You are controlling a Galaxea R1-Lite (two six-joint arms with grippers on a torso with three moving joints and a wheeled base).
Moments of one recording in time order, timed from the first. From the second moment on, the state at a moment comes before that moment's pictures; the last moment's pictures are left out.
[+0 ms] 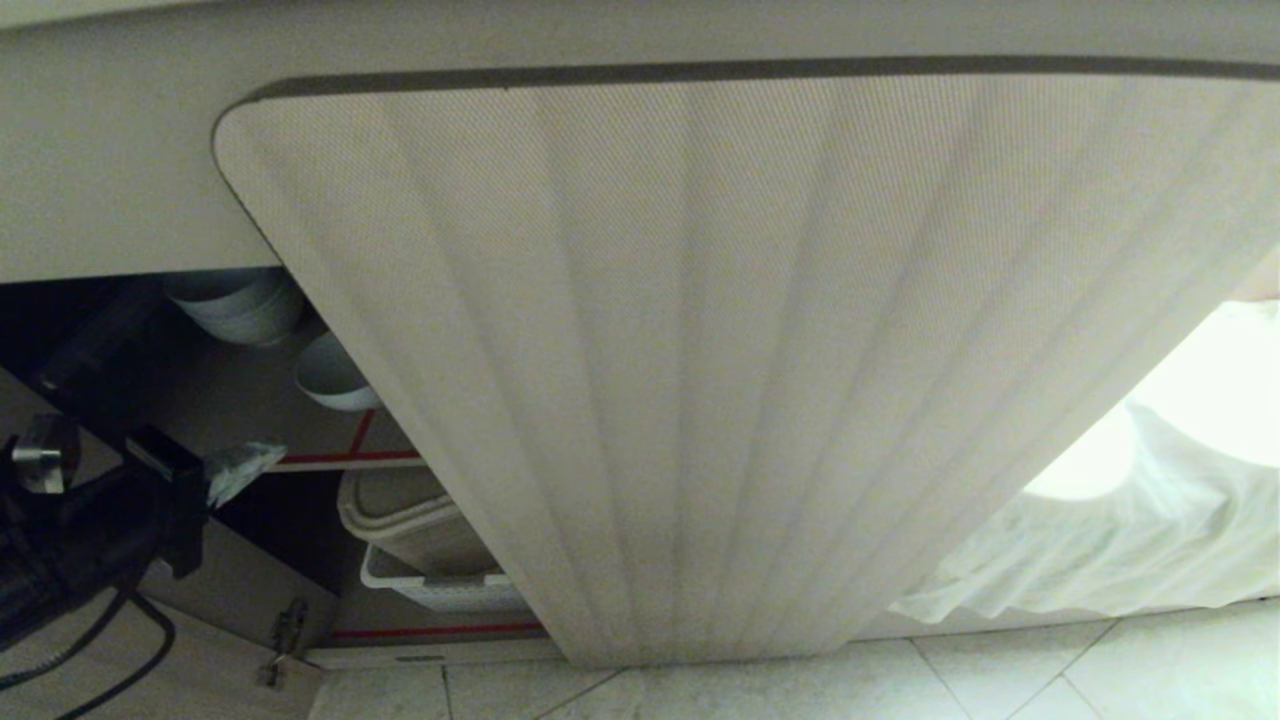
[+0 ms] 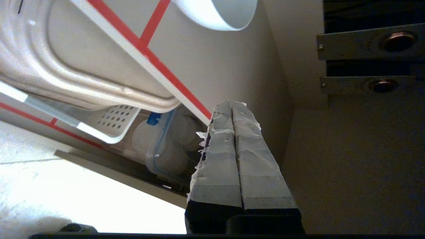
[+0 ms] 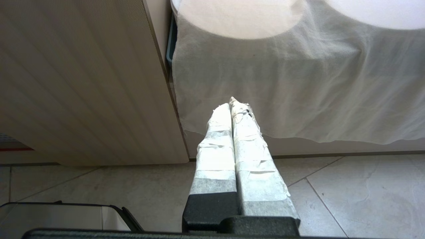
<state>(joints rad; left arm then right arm) 0.29 1.50 -0.29 -0.99 -0.55 -1.08 0.00 0.00 0.00 0.00 0.00 0.00</state>
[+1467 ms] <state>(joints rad) 0.25 1.55 -0.41 -0.88 -0.52 -1.01 0.00 0.00 0.00 0.00 0.00 0.00</state>
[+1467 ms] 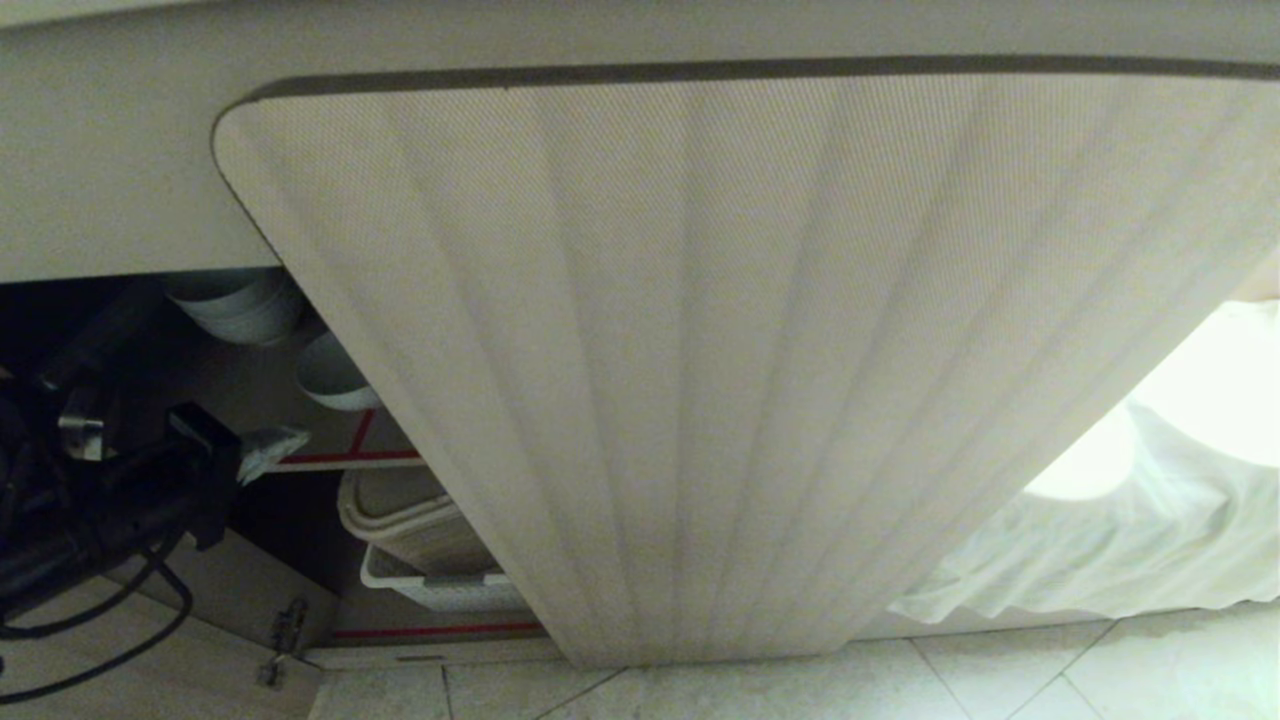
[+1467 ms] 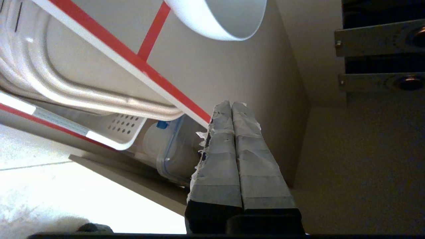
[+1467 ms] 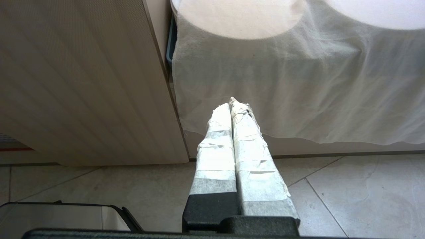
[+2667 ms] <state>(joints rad) 0.17 1.59 -0.46 -0.78 -0.42 -1.01 0.00 0.00 0.00 0.00 0.00 0.00</state>
